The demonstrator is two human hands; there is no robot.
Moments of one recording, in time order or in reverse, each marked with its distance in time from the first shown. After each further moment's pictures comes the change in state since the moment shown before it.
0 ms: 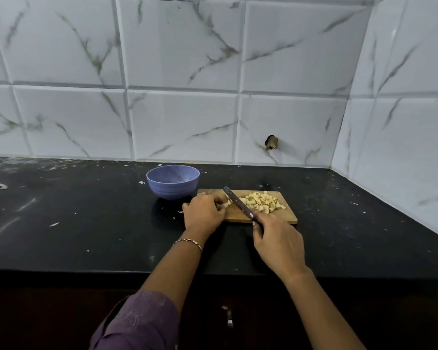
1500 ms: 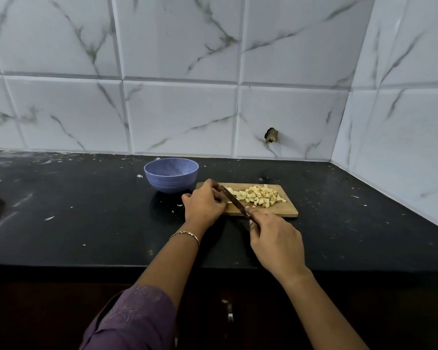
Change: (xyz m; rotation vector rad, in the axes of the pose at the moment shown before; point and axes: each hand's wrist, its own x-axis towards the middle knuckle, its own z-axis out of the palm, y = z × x) left_hand 0.002 -0.003 0.001 -0.261 0.009 0.039; right_hand -0.012 -0.011 -0.002 0.013 0.002 -0.016
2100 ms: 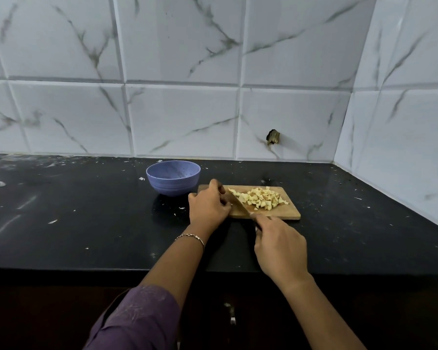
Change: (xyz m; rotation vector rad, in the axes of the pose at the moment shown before) left_hand 0.005 -0.001 0.010 0.103 0.056 0.071; right_hand -0.004 -0.004 0.000 -0.078 0.025 0.036
